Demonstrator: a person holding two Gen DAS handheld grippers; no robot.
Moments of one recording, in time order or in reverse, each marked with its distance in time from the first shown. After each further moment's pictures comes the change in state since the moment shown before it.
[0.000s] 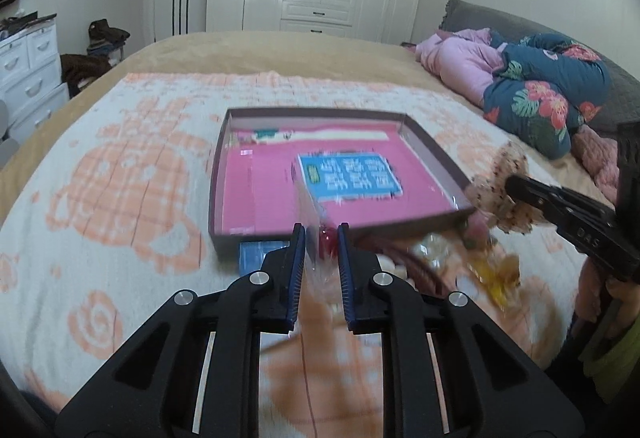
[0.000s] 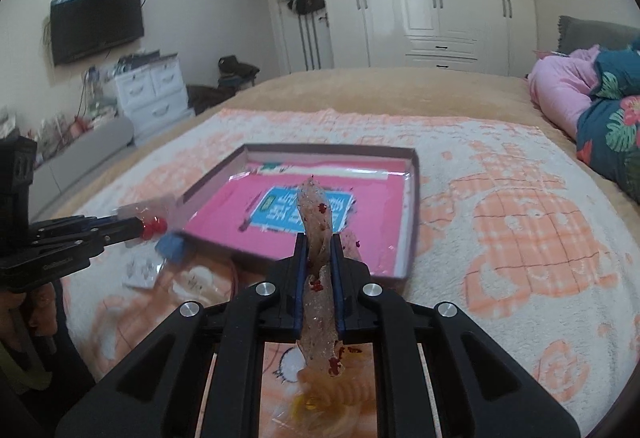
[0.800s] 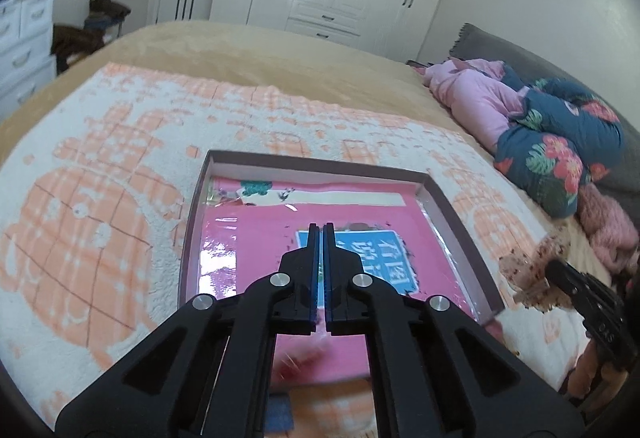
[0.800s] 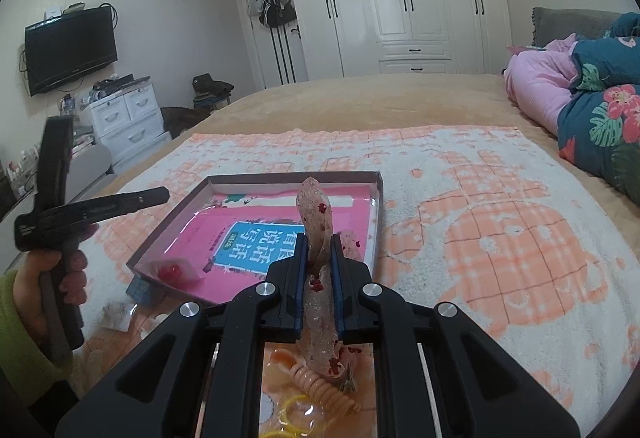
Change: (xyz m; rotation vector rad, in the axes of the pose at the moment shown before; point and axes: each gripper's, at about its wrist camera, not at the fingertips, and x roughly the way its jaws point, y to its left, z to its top) left arm 0.083 0.035 0.074 -0.145 0.004 -0.074; right arm 0.018 -0.031 0.027 0.069 -0.025 -0.060
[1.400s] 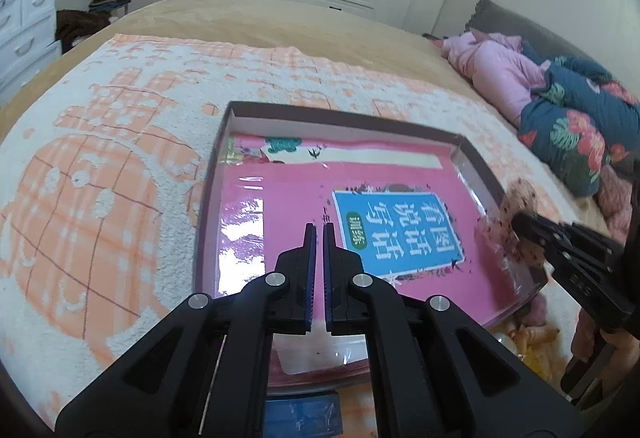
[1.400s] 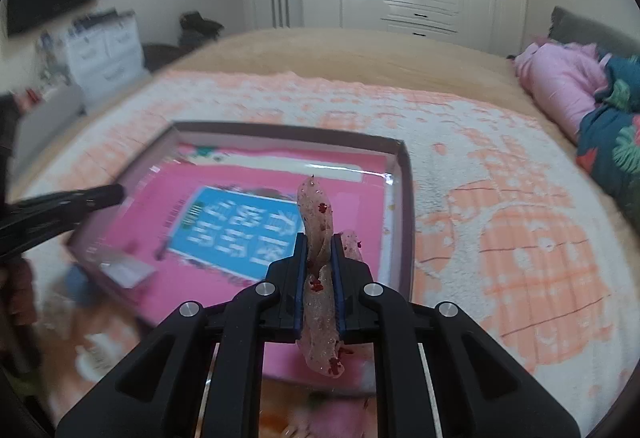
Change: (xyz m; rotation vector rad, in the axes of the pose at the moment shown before) left arm 0.027 0.018 -0.022 0.027 0.098 0.058; right arm 0.097 0.030 0.006 -0.138 0.201 -0.144
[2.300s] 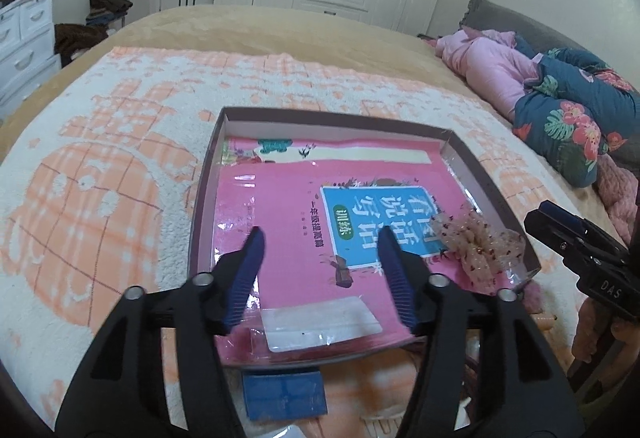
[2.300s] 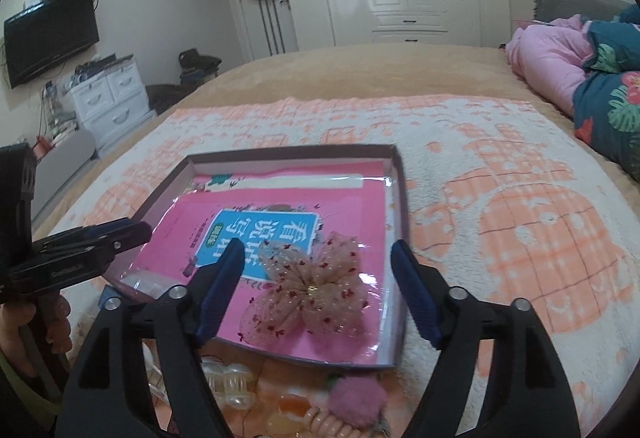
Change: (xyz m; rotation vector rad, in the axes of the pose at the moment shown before) left arm -0.018 -0.013 -0.007 0.033 -0.036 0.010; right arm -0.034 -0.020 -0.013 0.161 -0.096 0.110
